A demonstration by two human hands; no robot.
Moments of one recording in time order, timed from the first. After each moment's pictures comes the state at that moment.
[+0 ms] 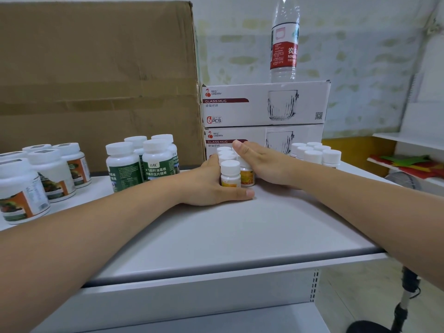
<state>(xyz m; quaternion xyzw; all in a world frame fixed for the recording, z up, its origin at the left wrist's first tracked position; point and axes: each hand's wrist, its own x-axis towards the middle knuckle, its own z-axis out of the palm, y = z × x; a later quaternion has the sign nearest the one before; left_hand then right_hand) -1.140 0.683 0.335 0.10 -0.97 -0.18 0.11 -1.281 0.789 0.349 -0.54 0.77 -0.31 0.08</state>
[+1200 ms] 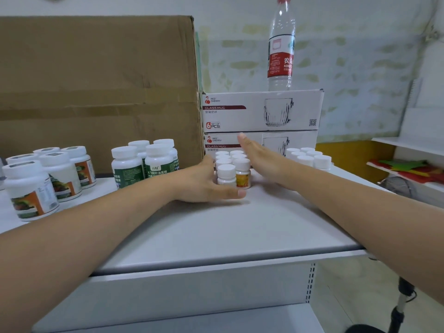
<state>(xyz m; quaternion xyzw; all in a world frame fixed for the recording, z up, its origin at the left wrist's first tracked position) -1.121 0.703 0.355 0.18 -0.95 -0.23 0.07 -1.269 0.800 0.360 -0.51 0.76 -0.39 0.10</state>
